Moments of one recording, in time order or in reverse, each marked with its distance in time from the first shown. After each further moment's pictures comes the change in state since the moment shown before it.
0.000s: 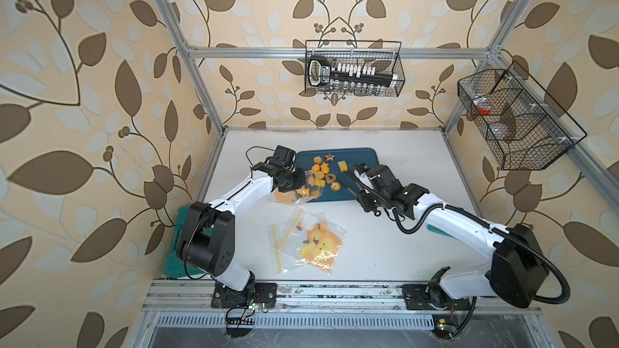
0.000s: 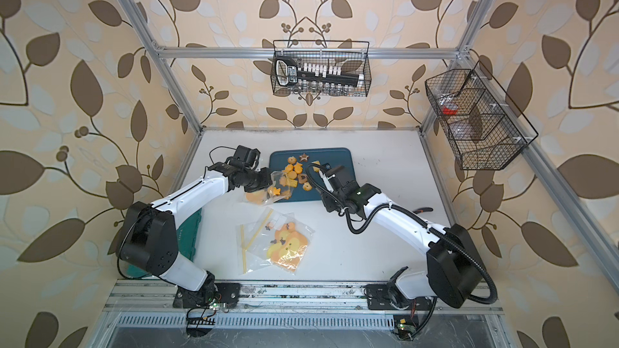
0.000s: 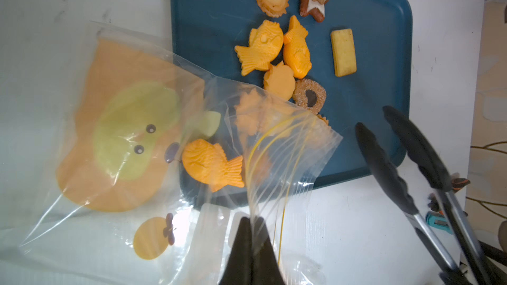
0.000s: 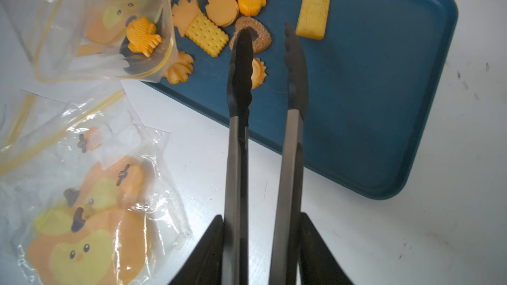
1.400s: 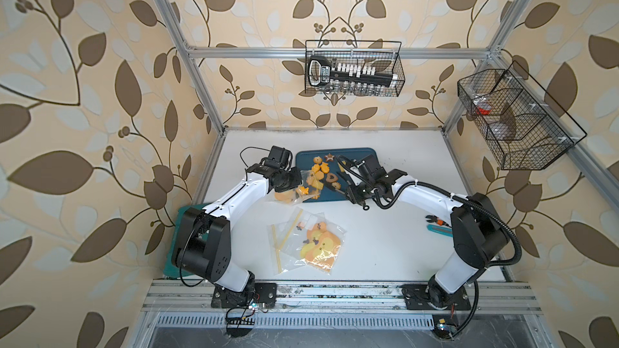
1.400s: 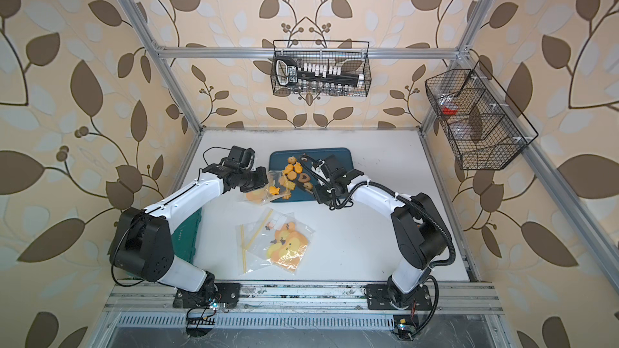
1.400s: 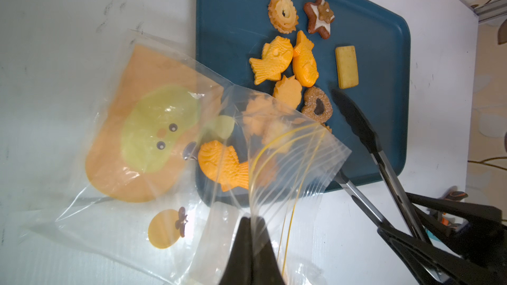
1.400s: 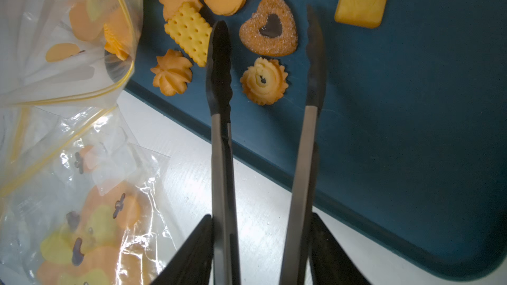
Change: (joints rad) left arm 0.020 -0.033 -0.019 0.005 -0.015 -0.011; right arm -0.067 0.273 0.181 -0.011 -0.156 -0.010
